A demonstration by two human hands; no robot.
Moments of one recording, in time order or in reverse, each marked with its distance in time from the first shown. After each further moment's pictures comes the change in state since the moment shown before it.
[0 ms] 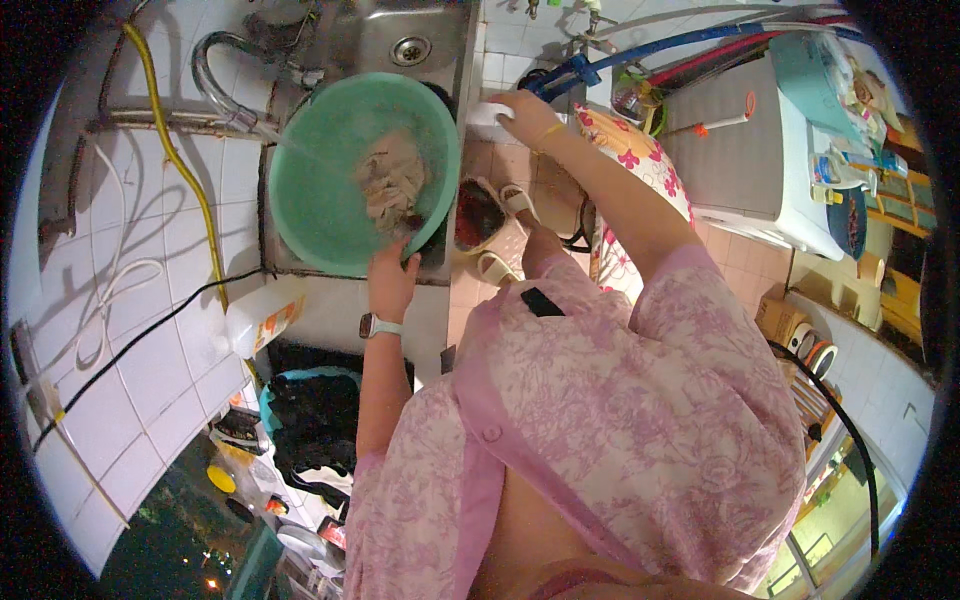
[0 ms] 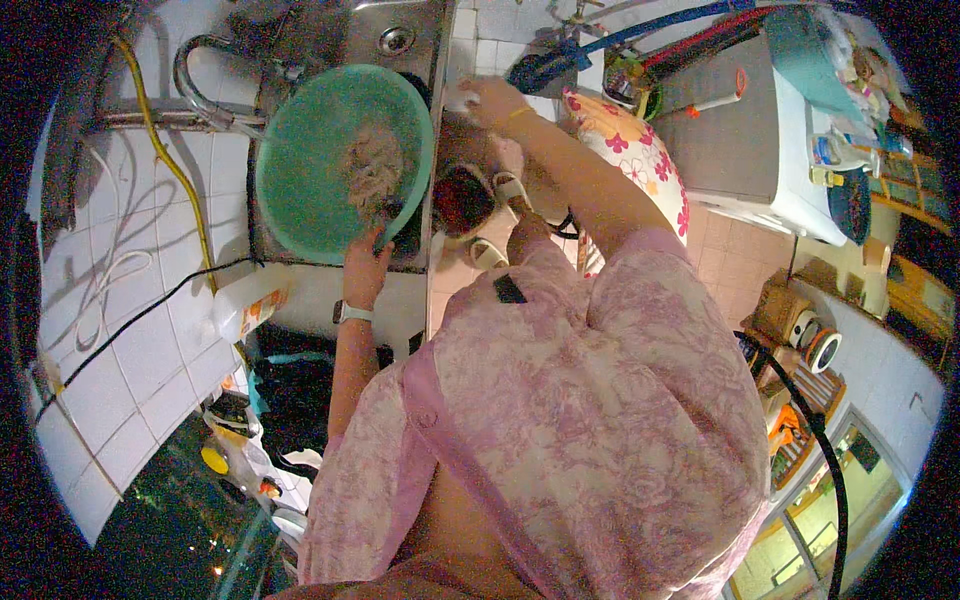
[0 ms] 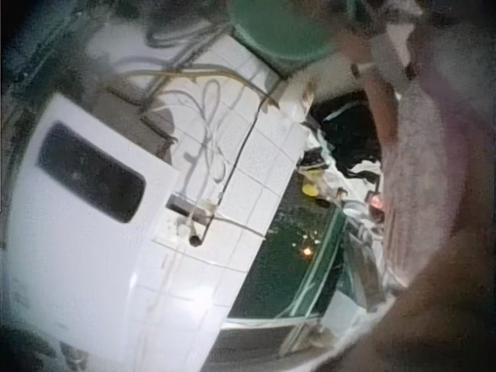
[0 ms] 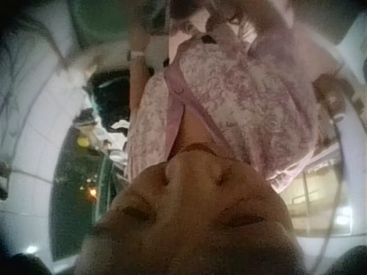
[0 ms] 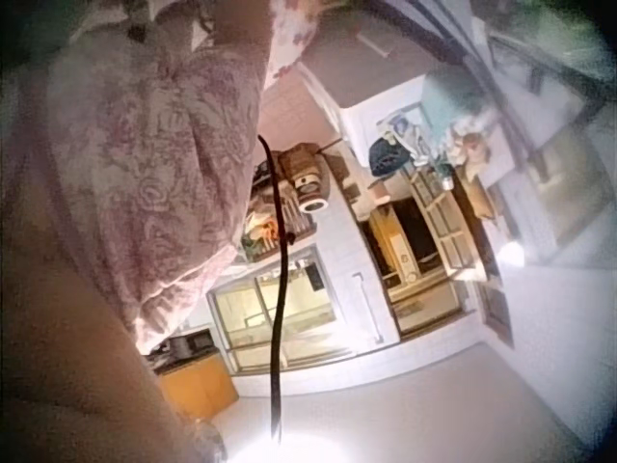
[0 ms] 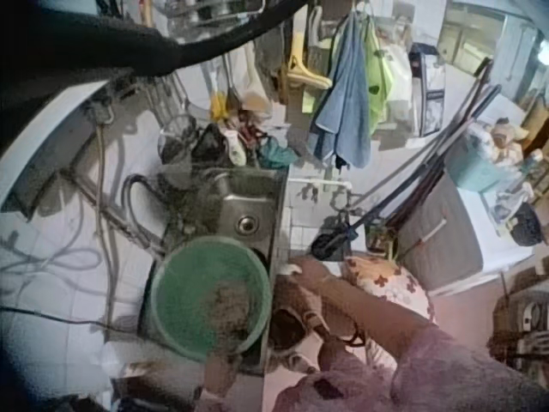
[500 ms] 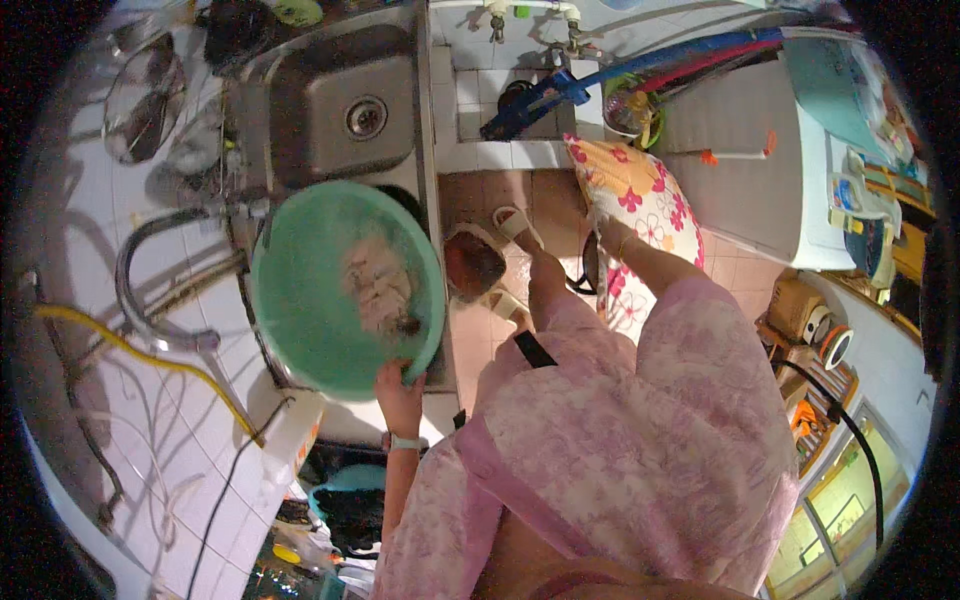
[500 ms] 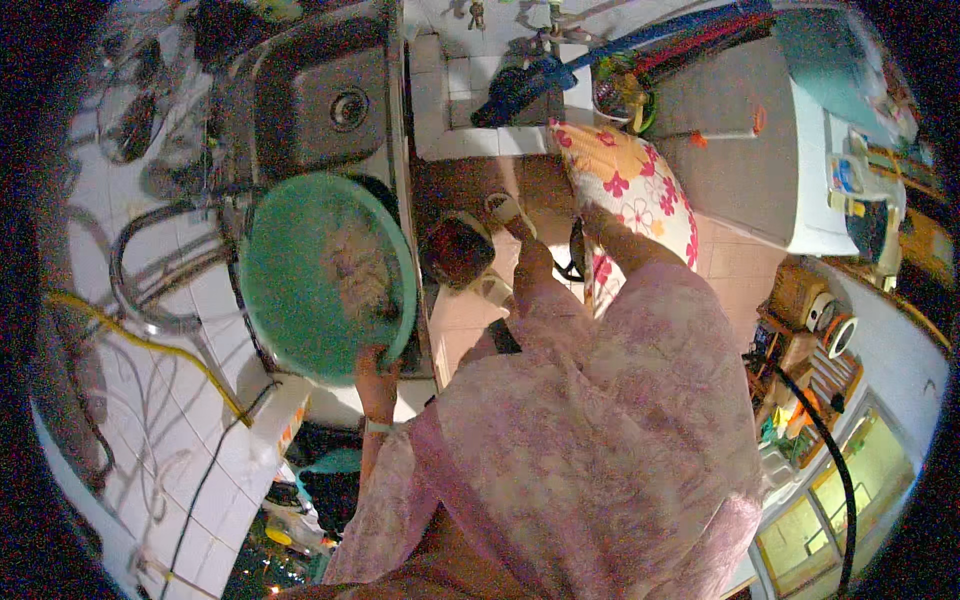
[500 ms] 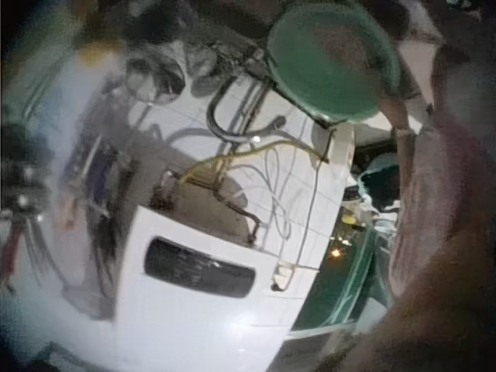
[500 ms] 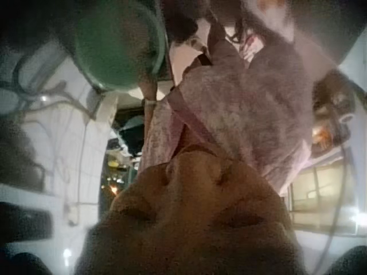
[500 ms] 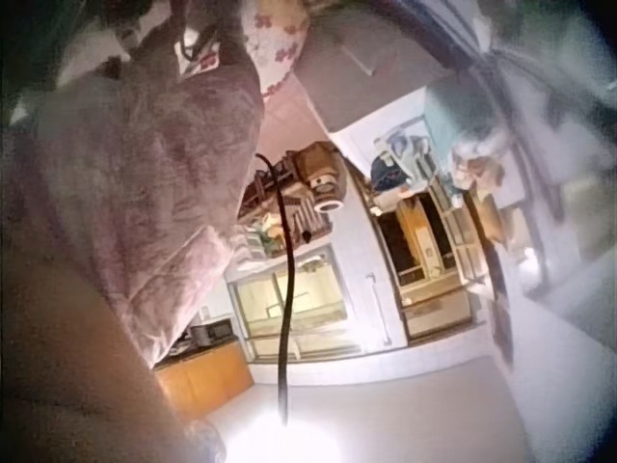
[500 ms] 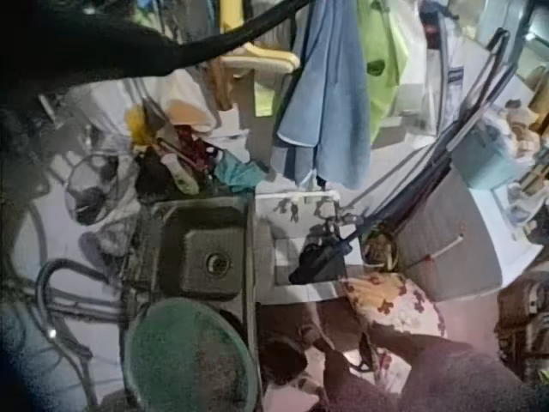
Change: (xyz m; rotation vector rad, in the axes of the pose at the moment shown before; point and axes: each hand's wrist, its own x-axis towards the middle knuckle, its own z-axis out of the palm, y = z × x) left_hand -0.012 -0.004 -0.009 -0.004 -0.188 -0.156; right_hand -0.199 0.200 0.091 -0.668 -1.264 -0.021
